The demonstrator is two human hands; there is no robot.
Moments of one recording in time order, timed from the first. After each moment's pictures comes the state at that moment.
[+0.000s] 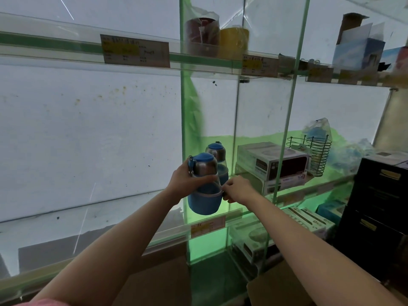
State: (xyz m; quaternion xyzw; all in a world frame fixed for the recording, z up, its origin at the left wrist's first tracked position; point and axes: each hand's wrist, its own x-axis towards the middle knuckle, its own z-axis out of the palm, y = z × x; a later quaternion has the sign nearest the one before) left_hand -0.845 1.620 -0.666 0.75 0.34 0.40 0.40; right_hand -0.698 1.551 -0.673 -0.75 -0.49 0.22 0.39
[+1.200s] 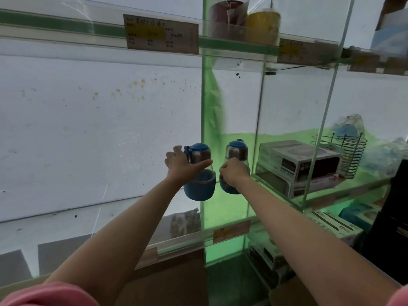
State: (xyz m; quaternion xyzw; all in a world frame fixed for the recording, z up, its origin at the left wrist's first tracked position) left_hand -0.870 1.679 -0.657 0.72 0.50 0.41 0.26; right_hand -0.729 1.641 -0.664 -0.78 -0.50 0.12 0.36
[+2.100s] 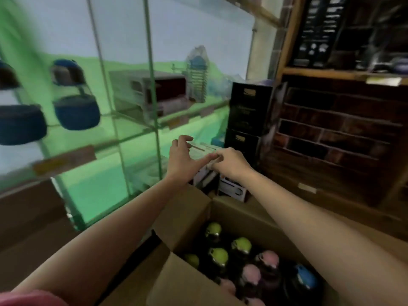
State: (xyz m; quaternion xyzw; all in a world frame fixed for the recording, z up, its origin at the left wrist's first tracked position) left_hand -0.657 1.453 -0.801 0.83 0.20 0.35 0.39; right_hand -0.584 1.340 -0.779 -0.87 -0.35 0.08 0.34
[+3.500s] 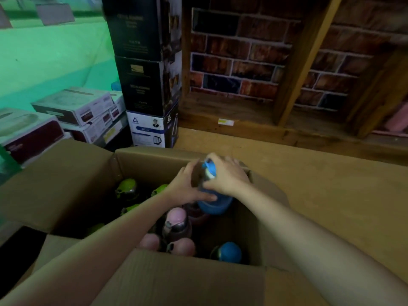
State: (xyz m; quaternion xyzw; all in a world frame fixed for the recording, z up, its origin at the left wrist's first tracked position) left_hand -0.569 1.275 -1.025 0.87 -0.04 -0.06 0.48; right_hand -0.553 1.136 -0.965 -0.97 -0.14 0.09 0.16
